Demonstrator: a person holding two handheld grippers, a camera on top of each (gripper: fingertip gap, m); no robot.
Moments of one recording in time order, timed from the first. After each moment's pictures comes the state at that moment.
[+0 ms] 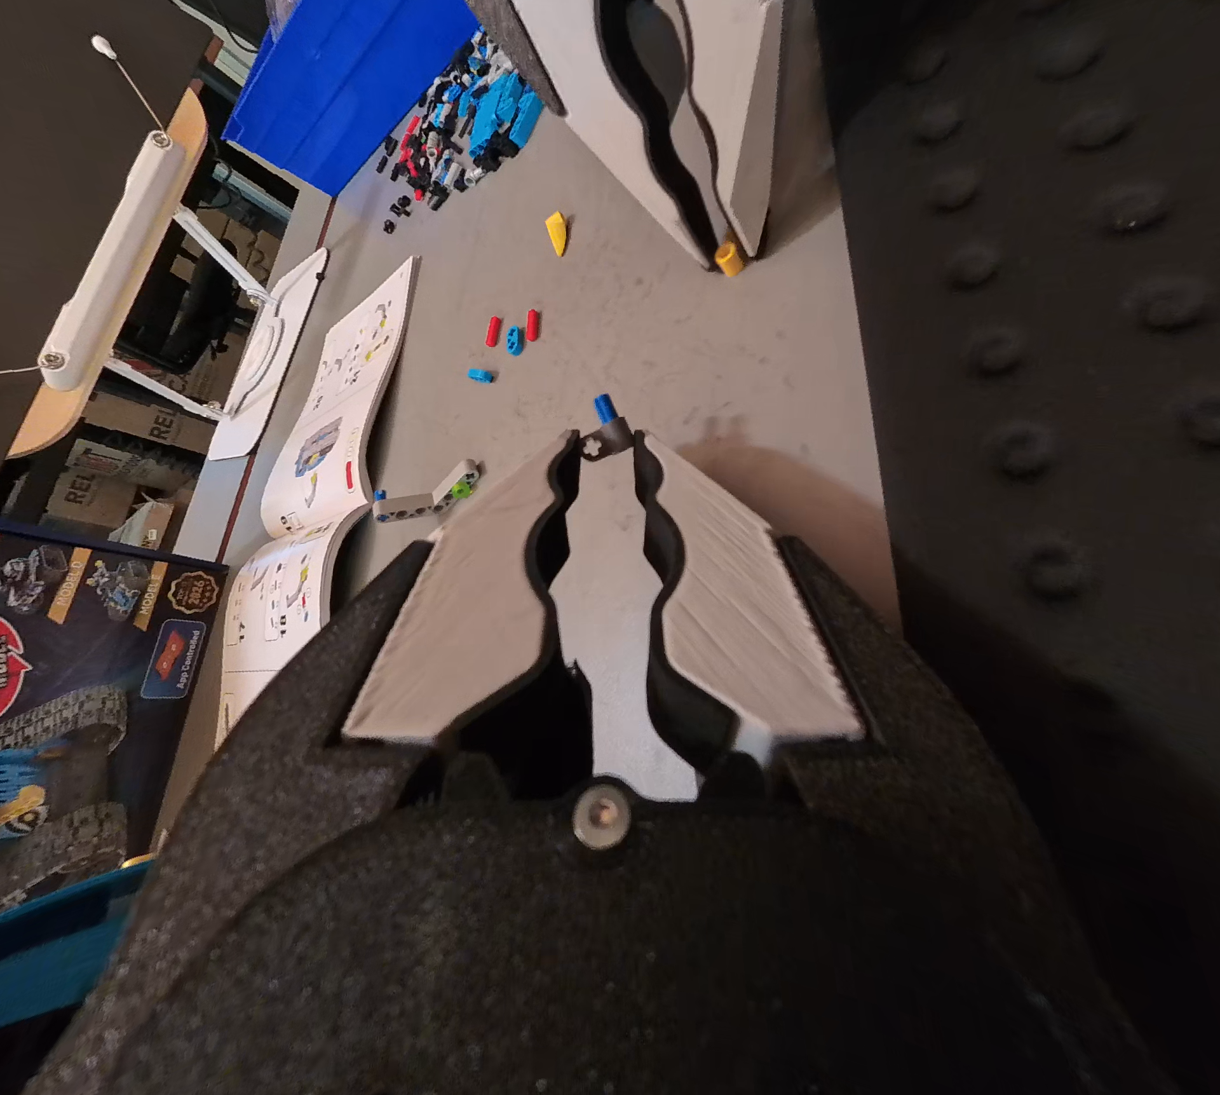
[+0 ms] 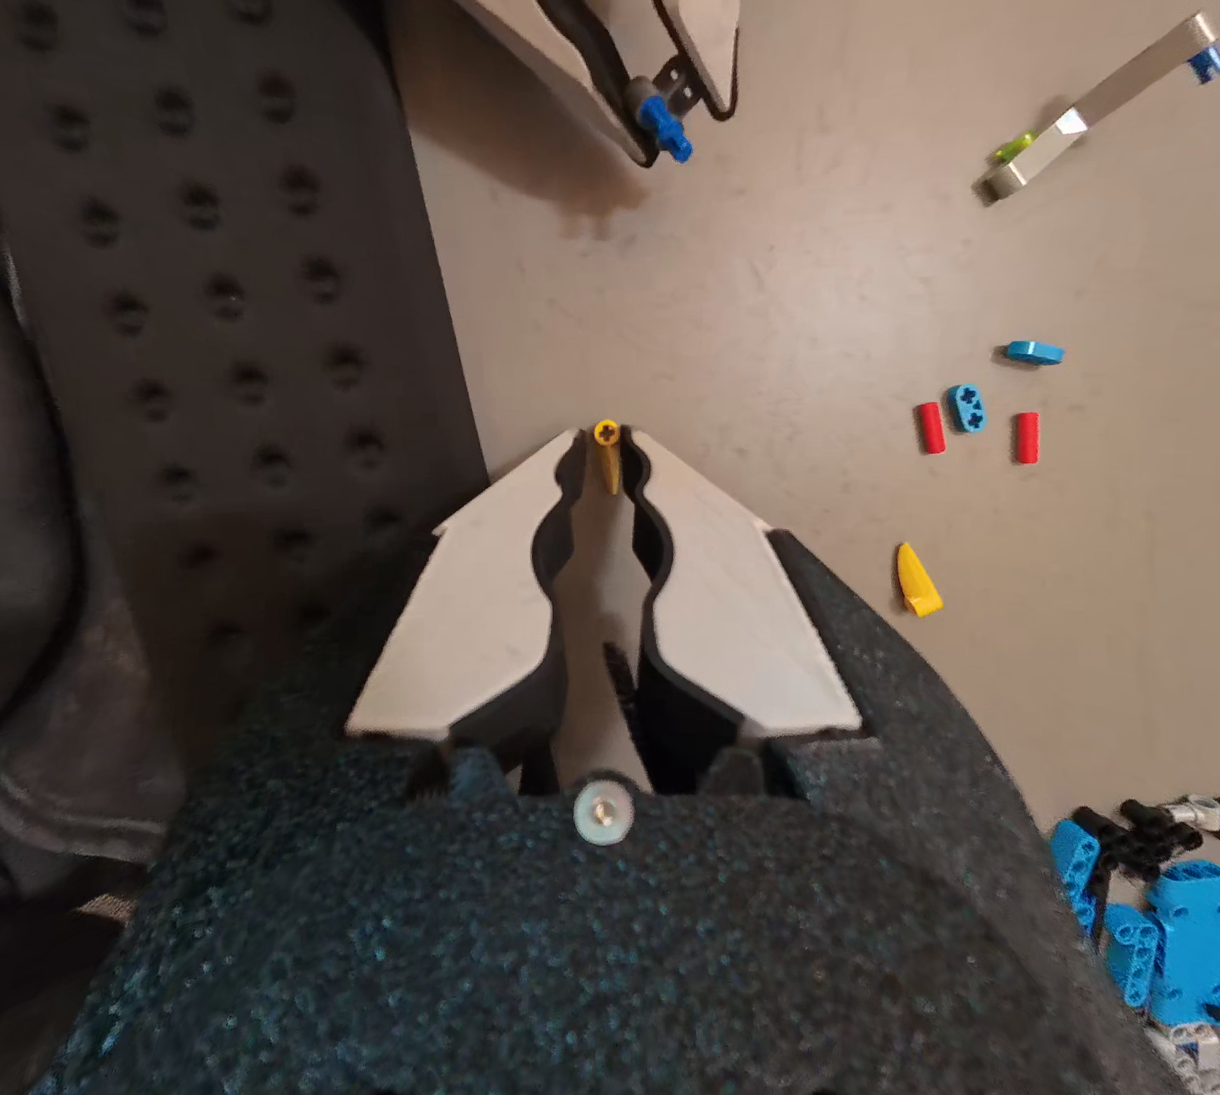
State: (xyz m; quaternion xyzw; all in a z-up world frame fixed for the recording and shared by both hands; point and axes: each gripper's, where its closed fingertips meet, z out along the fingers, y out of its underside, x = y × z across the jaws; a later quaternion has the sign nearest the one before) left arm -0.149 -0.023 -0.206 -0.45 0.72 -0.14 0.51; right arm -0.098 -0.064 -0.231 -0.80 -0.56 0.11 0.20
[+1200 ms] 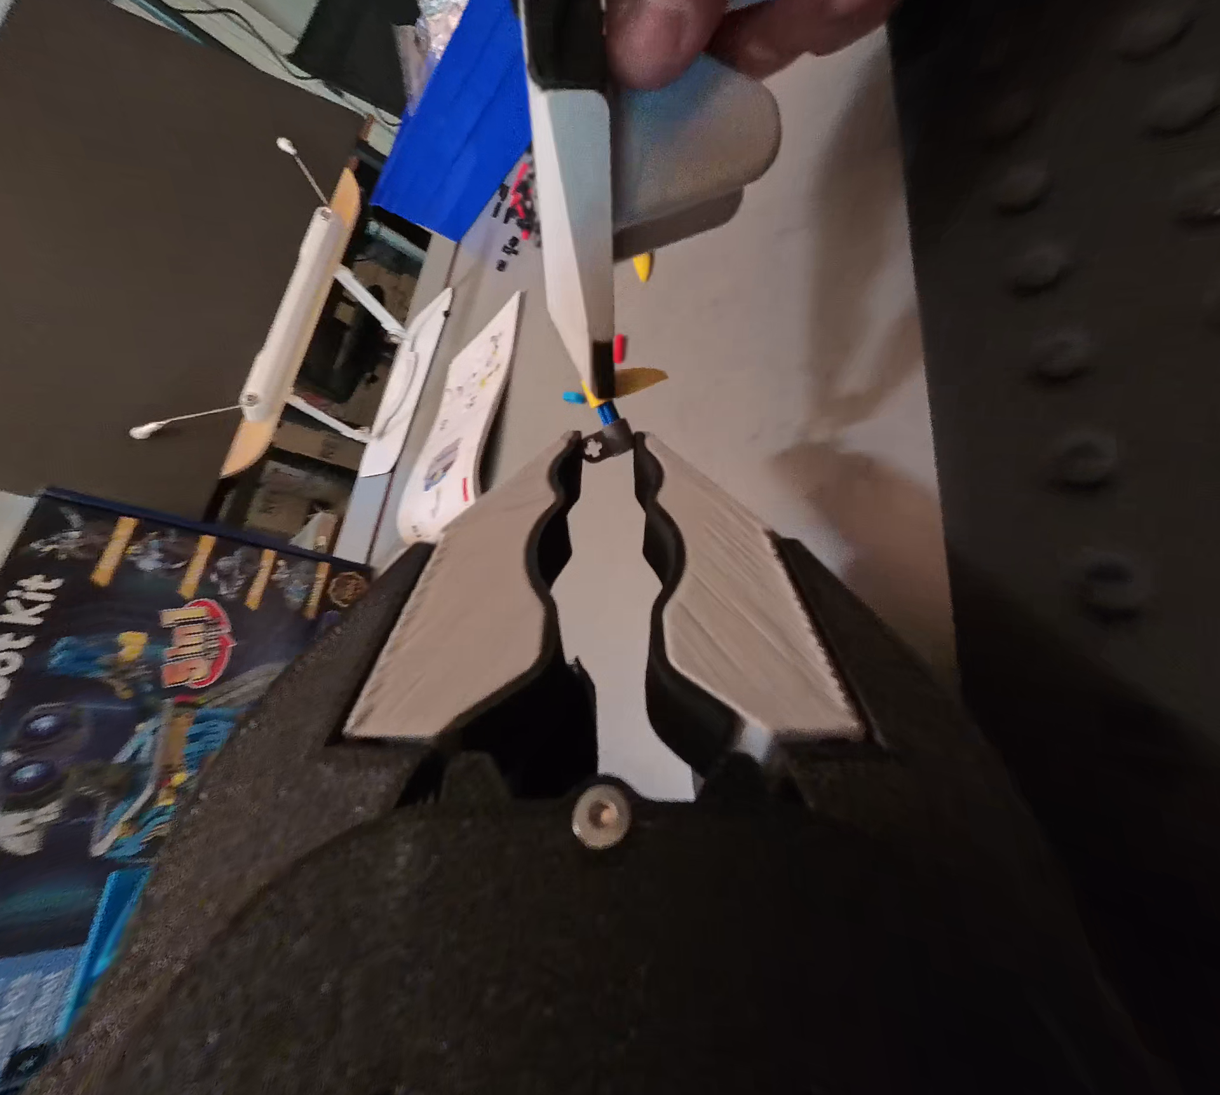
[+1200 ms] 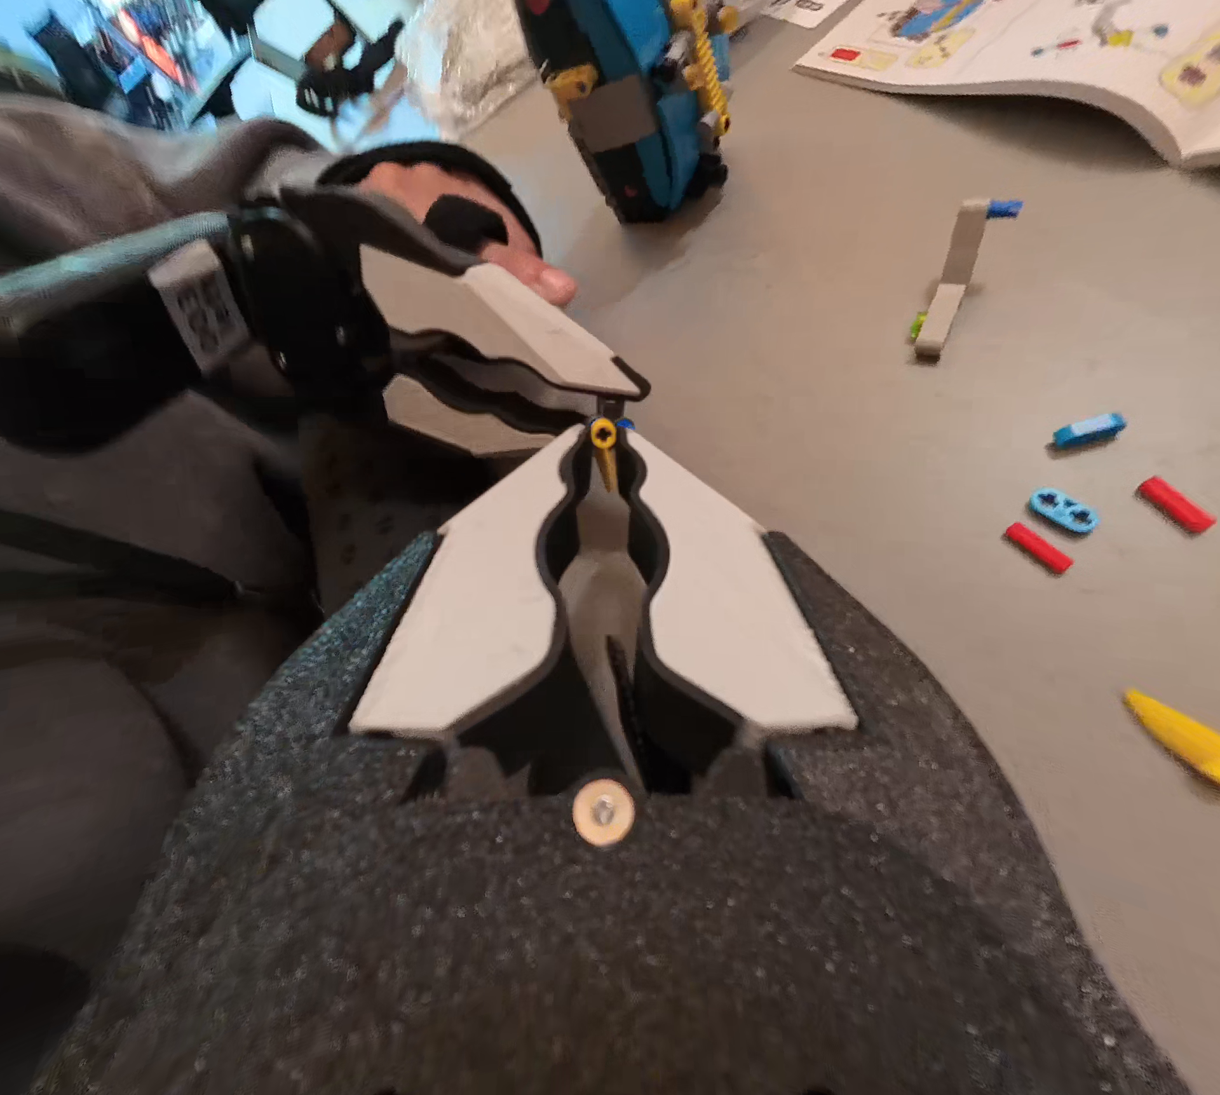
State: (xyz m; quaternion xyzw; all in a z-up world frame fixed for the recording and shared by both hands) left arm -0.150 -0.018 -0.181 -0.41 0.70 -0.08 0.58; right arm -0.157 -0.027 -0.174 -0.81 -0.26 0.39 0.35
